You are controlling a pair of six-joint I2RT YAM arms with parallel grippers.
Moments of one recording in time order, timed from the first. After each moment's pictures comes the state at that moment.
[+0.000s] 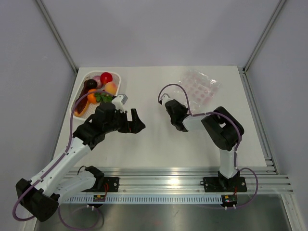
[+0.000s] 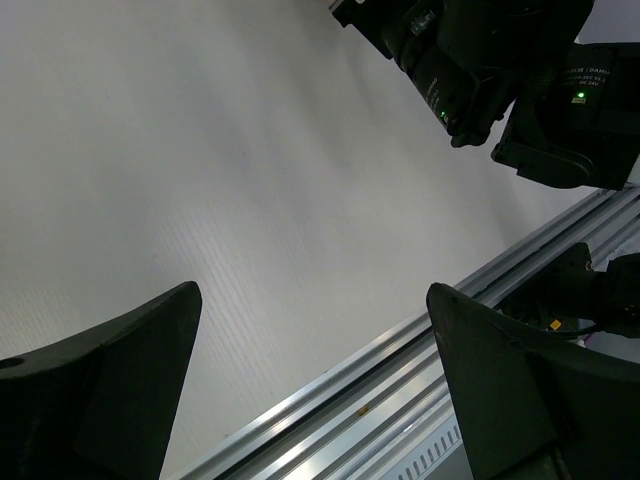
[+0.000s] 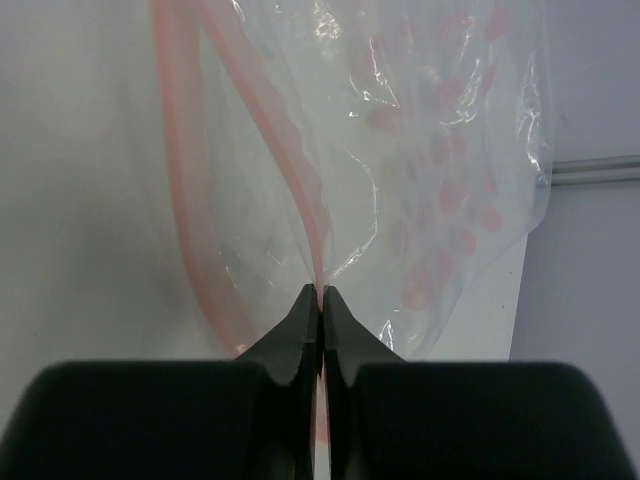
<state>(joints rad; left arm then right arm) -0.55 0.93 0.87 -0.52 0.20 -0.49 0.66 1.96 0.98 0.37 0.70 -0.57</state>
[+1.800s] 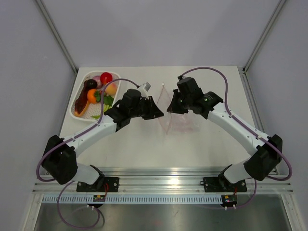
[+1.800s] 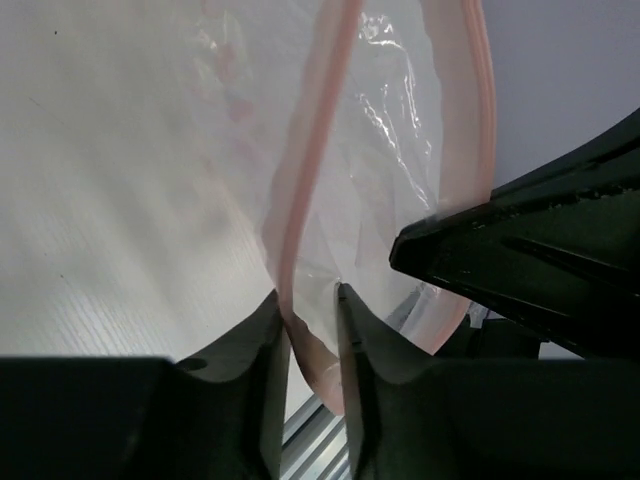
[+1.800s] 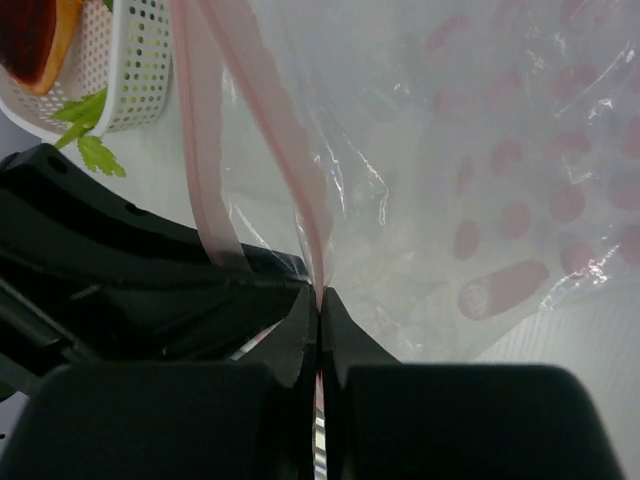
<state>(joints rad) -0.65 1.39 1.00 -0.10 0.30 -0.75 0.66 1.46 1.39 -0.67 -0.02 0.71</state>
